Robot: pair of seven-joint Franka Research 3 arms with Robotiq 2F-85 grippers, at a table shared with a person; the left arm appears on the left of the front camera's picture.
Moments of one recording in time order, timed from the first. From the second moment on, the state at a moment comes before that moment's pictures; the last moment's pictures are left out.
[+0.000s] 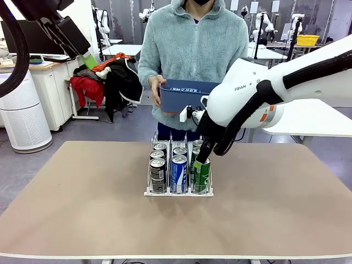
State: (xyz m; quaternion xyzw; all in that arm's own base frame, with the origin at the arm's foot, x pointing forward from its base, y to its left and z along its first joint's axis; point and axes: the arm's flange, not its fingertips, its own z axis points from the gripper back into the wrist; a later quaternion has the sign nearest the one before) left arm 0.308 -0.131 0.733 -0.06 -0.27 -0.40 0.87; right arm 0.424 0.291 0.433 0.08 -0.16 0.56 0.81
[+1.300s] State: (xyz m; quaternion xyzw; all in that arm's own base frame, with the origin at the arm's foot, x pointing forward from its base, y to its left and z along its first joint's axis) left arm 0.308 -0.131 0.733 -0.06 -0.27 -0.40 0.87; right arm 0.418 0.284 0.472 0.07 -0.19 0.52 0.83
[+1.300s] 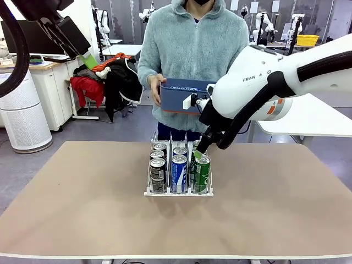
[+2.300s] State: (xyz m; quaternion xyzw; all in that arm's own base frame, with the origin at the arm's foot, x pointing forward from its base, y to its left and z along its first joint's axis) left arm 0.308 -0.130 0.733 -0.06 -0.27 -0.40 0.87; right arm 0.369 0.155 0.756 0.12 -0.29 0.43 0.85
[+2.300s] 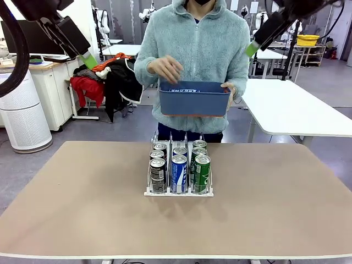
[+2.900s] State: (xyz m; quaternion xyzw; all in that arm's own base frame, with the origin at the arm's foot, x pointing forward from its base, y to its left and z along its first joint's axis) left arm 0.308 -0.130 0.733 -0.06 -0.27 -0.40 0.87; right arm 0.356 0.124 0.818 0.10 -0.29 0.42 0.85
